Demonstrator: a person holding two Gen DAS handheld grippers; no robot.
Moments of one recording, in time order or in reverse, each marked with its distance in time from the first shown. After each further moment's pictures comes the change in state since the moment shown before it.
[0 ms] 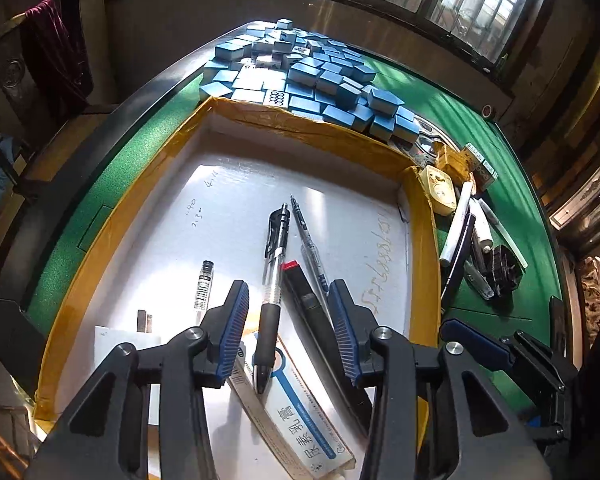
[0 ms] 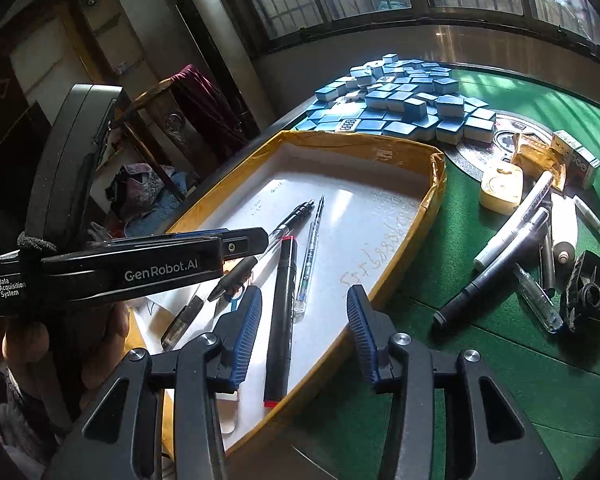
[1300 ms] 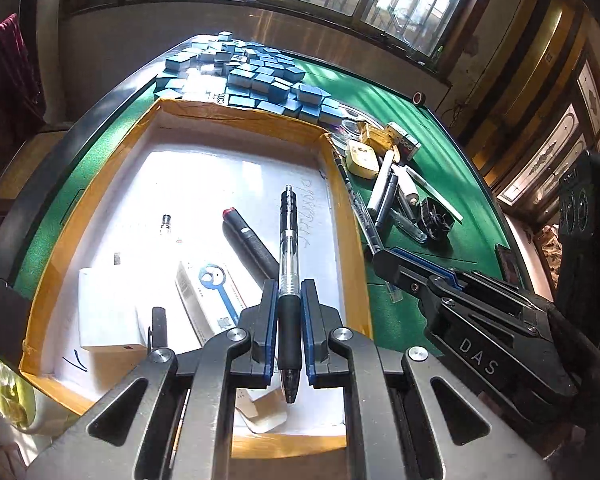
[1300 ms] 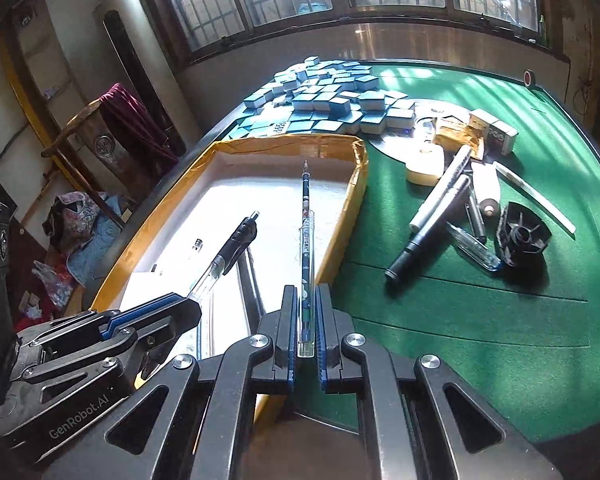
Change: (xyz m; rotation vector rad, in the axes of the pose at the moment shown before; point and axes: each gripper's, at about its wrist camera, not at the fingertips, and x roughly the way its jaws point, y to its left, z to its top) left arm -0.041 0.010 -0.039 0.095 -0.017 -0.169; right arm -0.002 0.031 0.003 0.136 0.001 -0.280
